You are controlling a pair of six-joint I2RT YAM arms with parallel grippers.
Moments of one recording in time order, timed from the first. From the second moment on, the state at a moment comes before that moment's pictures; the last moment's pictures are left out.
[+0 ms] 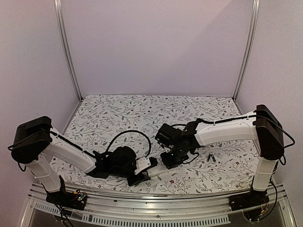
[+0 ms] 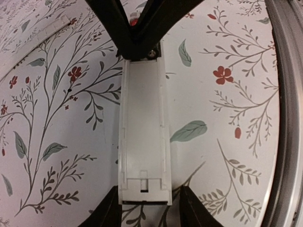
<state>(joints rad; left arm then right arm) -1.14 1.68 0.58 0.32 0.03 0.13 1.08 1.90 1.29 -0.68 0.04 0.57</state>
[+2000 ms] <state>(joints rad) -1.14 1.66 0.58 0.32 0.04 0.14 1.09 1.88 1.29 -0.72 0.03 0.53</state>
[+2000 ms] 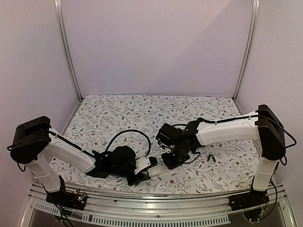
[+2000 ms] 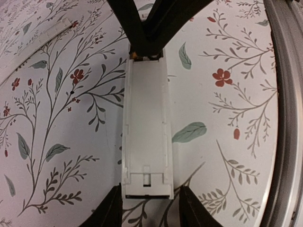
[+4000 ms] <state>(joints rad) -1.13 1.73 0.59 0.41 0.04 0.14 1.09 1.86 1.26 -0.73 0.00 0.59</state>
